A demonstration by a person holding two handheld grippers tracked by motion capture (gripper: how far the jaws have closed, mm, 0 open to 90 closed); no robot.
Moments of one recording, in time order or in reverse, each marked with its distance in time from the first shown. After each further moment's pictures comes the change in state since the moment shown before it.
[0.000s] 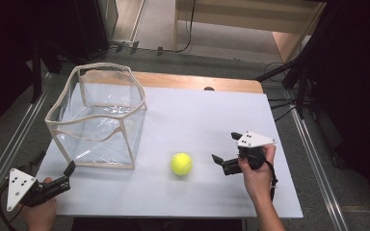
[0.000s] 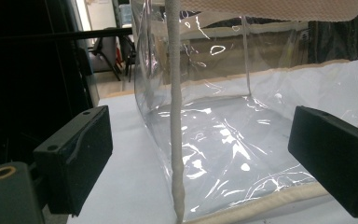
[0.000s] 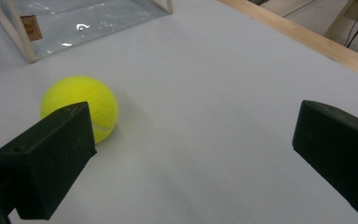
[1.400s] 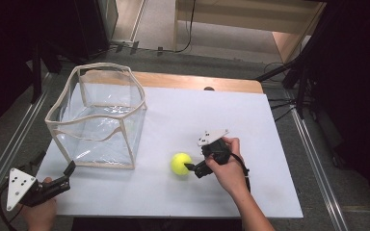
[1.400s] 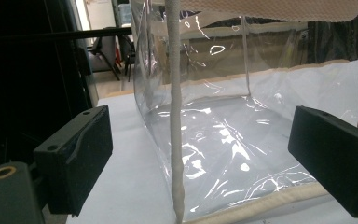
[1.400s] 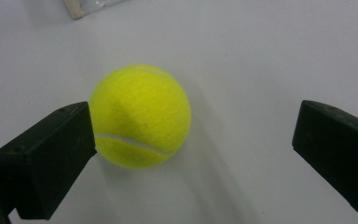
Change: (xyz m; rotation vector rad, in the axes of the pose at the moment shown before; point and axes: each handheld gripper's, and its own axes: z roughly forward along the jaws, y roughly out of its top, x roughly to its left) left arm 0.000 0.000 0.000 0.002 -0.001 -0.003; right arm 0.040 0.028 0.070 0.239 0.192 -0.104
